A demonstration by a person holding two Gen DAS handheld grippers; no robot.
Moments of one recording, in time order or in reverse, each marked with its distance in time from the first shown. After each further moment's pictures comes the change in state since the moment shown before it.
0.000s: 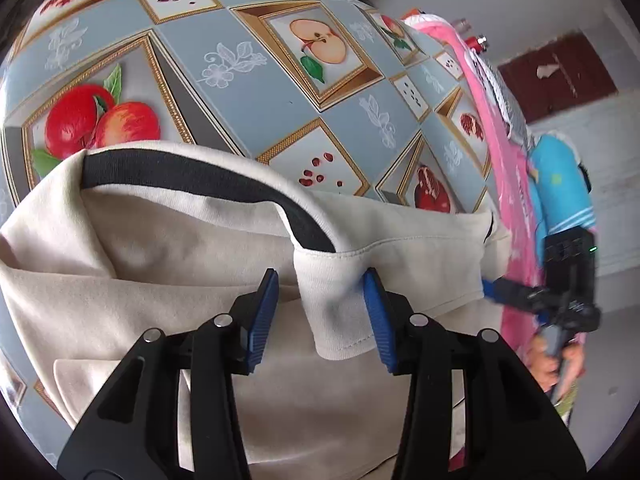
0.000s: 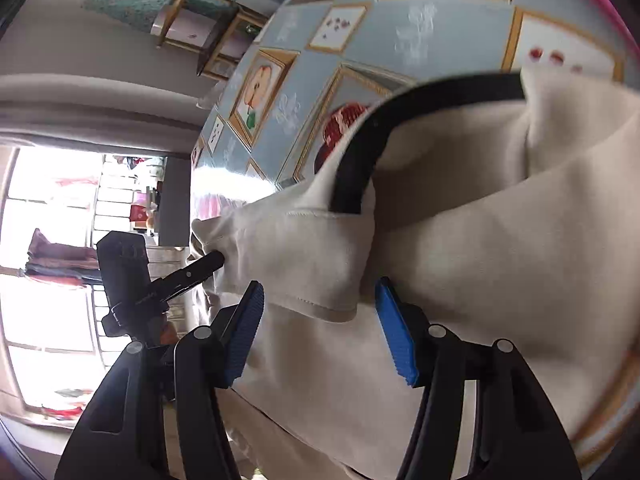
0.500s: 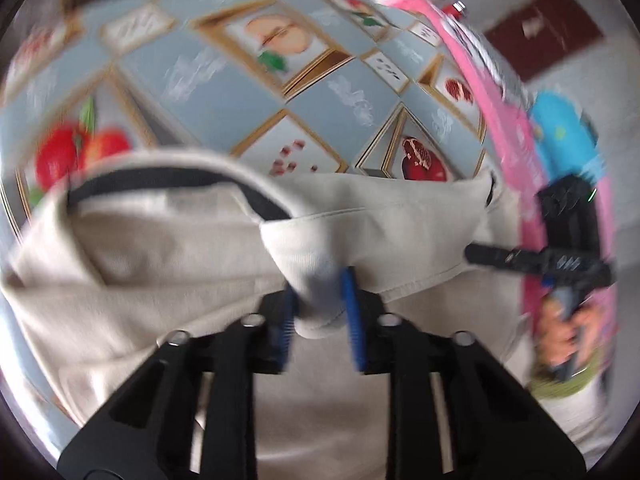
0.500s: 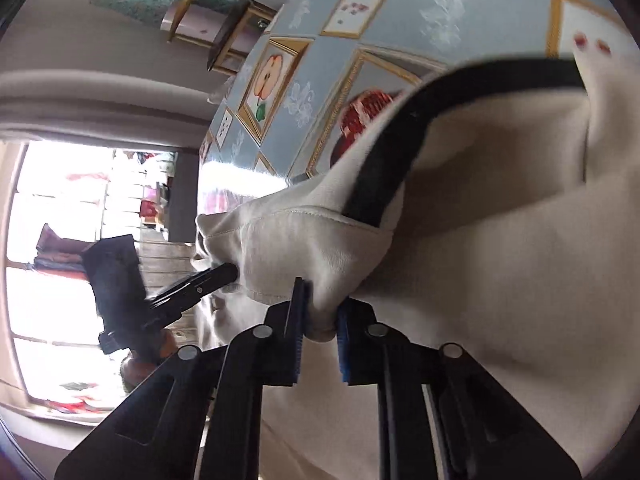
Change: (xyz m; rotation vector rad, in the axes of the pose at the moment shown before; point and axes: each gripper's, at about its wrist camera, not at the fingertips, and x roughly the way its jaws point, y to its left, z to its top) left arm 0.004 -0.038 -0.009 0.235 0.004 0.124; right arm 0.011 0.008 0.000 -0.055 -0.009 0.002
